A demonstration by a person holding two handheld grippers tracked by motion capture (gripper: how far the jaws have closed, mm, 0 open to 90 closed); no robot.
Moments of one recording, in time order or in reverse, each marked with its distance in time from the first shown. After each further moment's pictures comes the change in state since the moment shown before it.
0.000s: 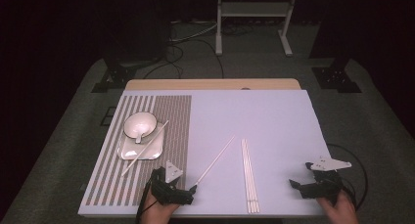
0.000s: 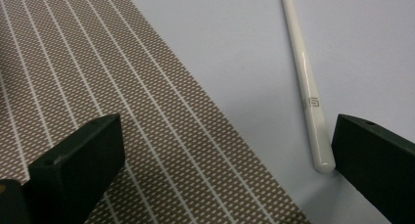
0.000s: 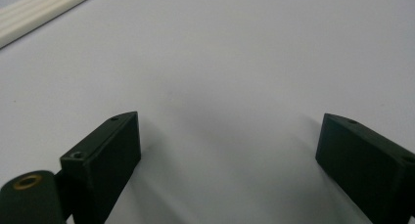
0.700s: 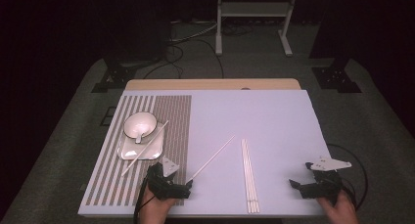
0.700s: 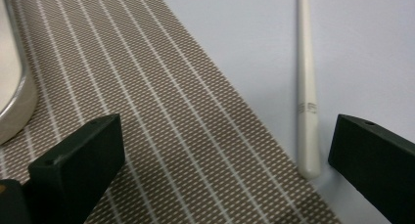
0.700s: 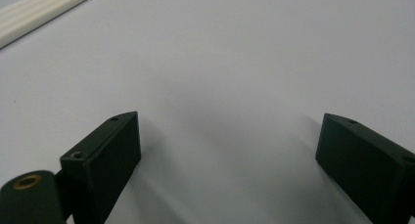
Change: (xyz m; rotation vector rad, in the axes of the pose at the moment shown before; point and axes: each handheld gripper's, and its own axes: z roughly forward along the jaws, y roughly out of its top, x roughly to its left) left arm 0.010 0.006 0.003 0.020 0.044 -0.009; right arm 0.000 0.000 0.000 0.000 0.000 0.000
